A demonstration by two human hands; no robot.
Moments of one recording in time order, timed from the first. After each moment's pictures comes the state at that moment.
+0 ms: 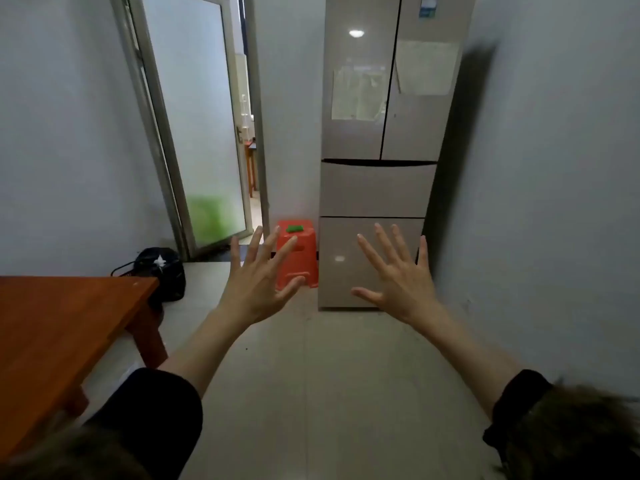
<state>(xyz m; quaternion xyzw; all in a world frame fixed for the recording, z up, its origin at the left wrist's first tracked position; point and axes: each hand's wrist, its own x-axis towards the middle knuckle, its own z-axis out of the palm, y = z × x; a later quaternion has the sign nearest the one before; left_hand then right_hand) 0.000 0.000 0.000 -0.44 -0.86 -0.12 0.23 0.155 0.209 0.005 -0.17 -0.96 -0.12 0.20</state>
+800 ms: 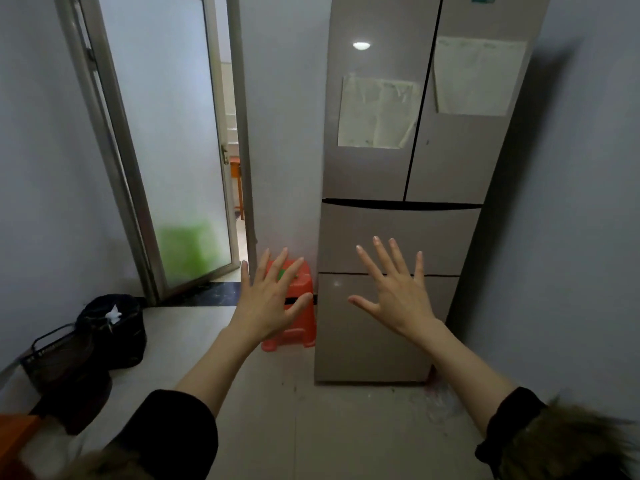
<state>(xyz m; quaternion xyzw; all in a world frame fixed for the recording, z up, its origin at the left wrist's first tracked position) -0.360 0.293 -0.008 -0.41 -0.89 -0.14 0.16 -0.222 0.487 0.006 -0.18 -0.95 -0.10 0.22</state>
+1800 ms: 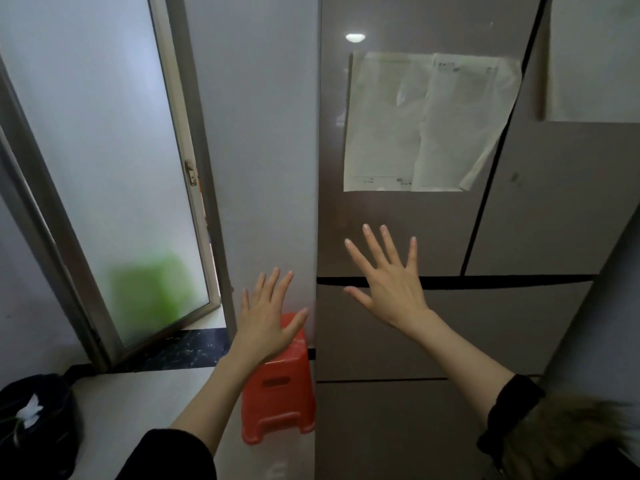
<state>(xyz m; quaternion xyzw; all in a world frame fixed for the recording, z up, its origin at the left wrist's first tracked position) -0.748 0.598 -0.025 -0.40 -0.88 -0.24 0.13 -0.622 0.786 0.037 -0.17 -0.94 -0.16 0.24</state>
